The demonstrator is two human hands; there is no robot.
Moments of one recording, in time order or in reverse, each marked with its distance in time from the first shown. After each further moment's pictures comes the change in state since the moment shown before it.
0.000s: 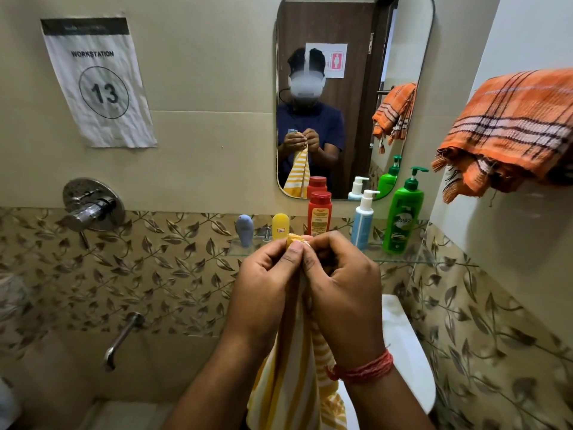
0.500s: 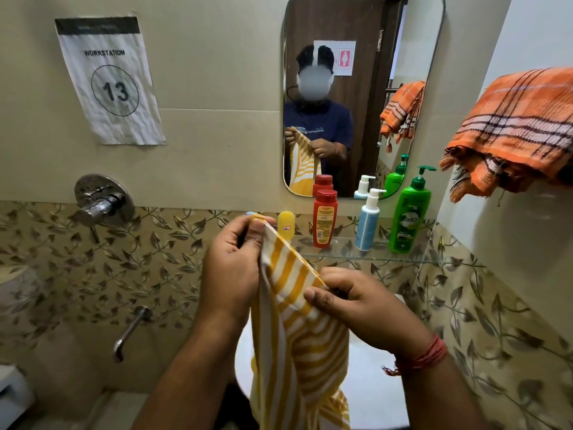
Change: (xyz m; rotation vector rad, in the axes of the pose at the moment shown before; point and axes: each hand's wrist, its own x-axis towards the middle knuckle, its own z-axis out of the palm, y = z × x) left_hand 0.017 0.011 -0.027 0.262 0.312 0.163; right_hand 0.013 0.046 -0.036 0.079 -0.816 0.027
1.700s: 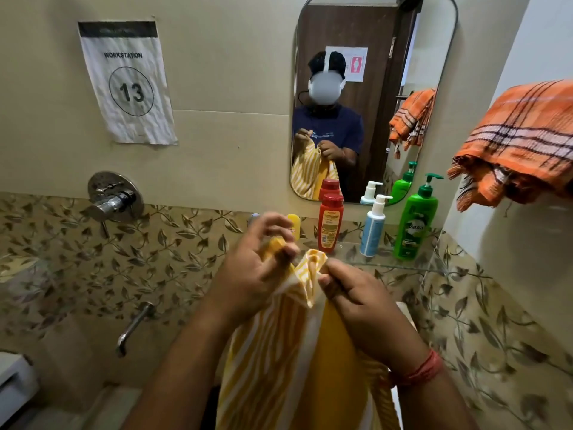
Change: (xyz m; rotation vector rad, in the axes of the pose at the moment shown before) left_hand -0.002 0.005 -0.014 0.295 -0.385 0.177; right_hand -0.003 -0.012 0.008 -0.138 0.214 -0.044
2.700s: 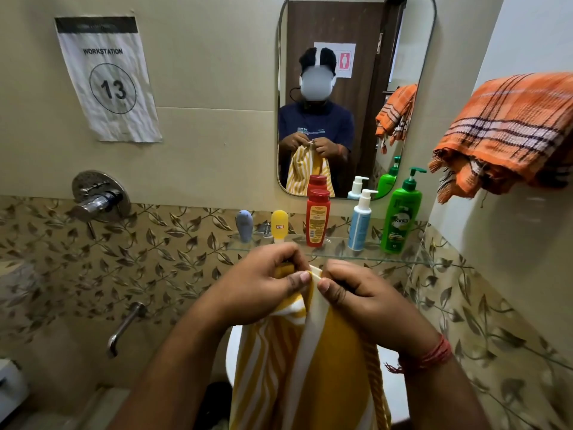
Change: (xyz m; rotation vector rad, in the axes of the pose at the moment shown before) left_hand 0.004 0.014 0.018 0.175 -0.401 -0.019; right_hand -0.008 0.021 -0.029 0.127 -0.155 -0.071
